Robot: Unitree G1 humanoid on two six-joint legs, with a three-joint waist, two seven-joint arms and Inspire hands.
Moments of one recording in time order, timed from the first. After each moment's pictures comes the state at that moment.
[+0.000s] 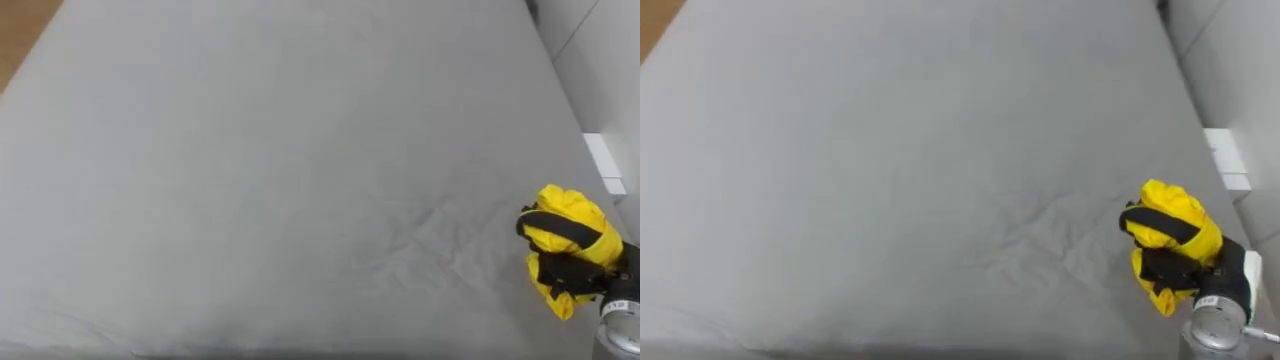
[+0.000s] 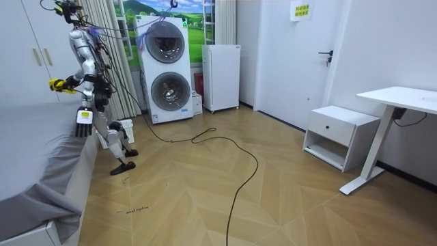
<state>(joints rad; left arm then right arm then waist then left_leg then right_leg) 0.15 0.24 0.04 1.02 -0.22 0.02 0.05 0.02 -0.43 -0.15 0.61 0.16 0.00 -0.33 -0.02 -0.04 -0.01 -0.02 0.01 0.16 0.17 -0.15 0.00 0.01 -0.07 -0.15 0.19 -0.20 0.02</state>
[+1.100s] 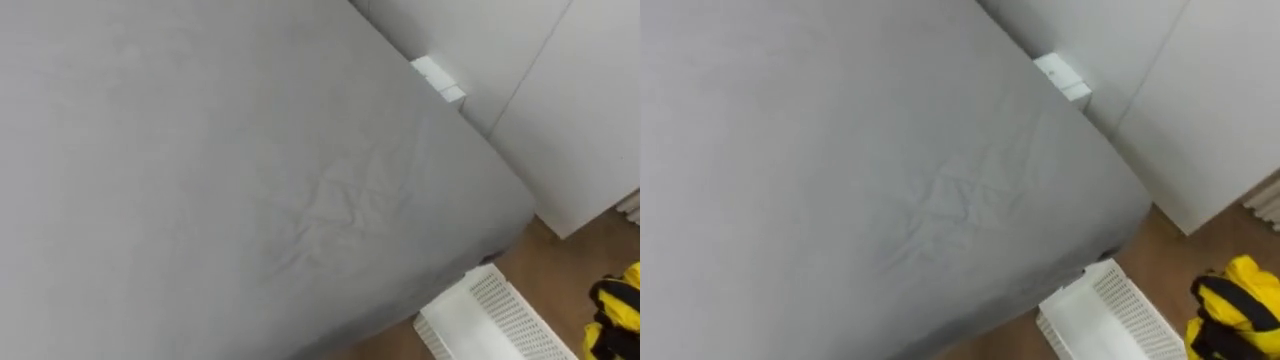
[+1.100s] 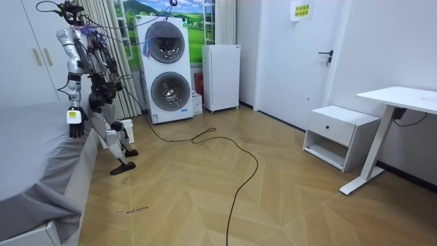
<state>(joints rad) 0.21 0.24 0.05 1.04 -0.13 0.15 0.04 0.08 -0.38 -0.42 0.83 0.31 -0.01 -0.35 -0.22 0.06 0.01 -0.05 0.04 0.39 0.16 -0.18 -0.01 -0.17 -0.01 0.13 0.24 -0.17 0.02</state>
